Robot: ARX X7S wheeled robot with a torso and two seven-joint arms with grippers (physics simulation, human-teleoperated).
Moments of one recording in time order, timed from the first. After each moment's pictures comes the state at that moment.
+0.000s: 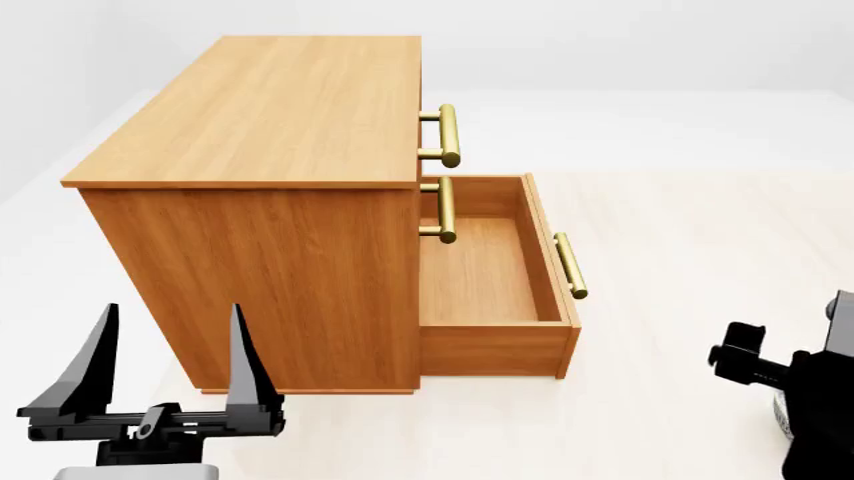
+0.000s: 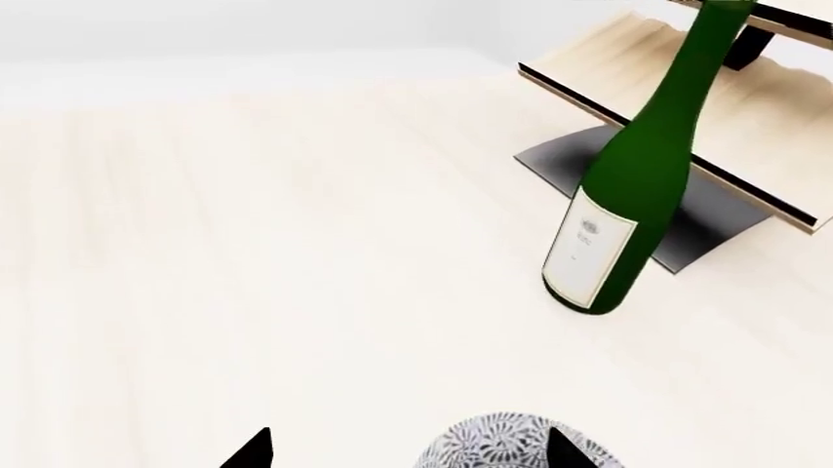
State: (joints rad) left arm 0.06 -0.33 0.12 0.09 -0.08 0.64 -0.27; right arm 0.30 0.54 0.24 -0.26 0.58 1.00 0.54
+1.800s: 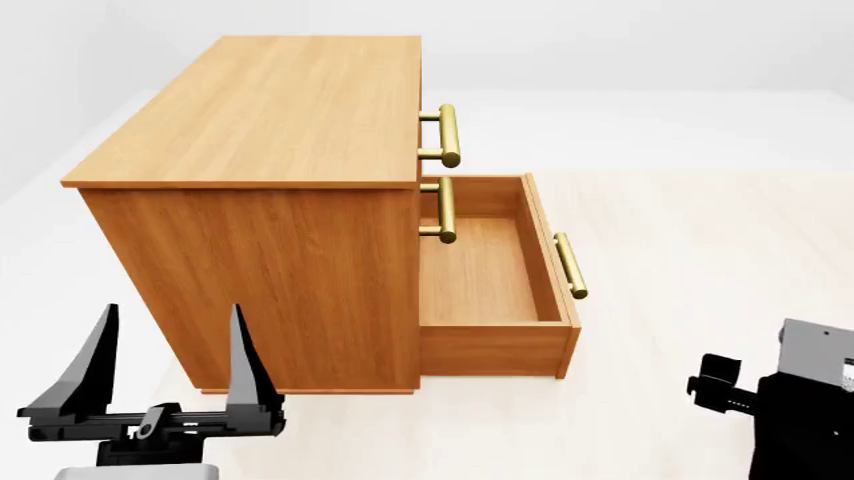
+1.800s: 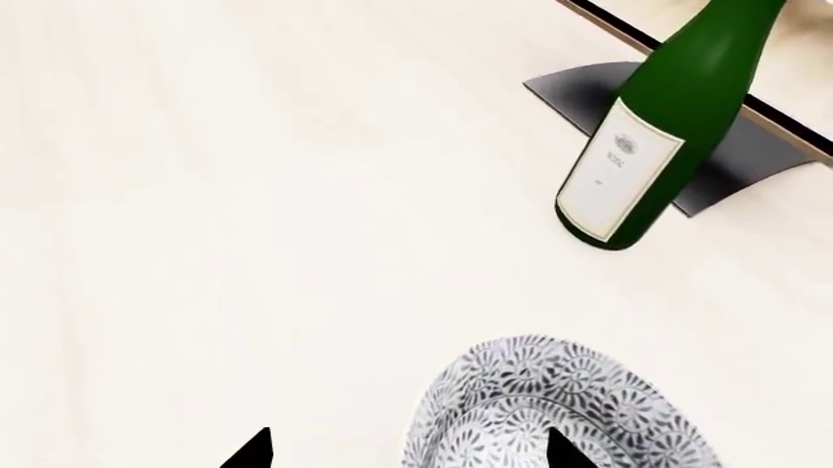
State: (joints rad) left arm 0.06 -0.35 0.14 0.09 -0.08 0.65 -0.29; right arm 0.30 0.52 0.12 -0.04 0.48 0.89 0.52
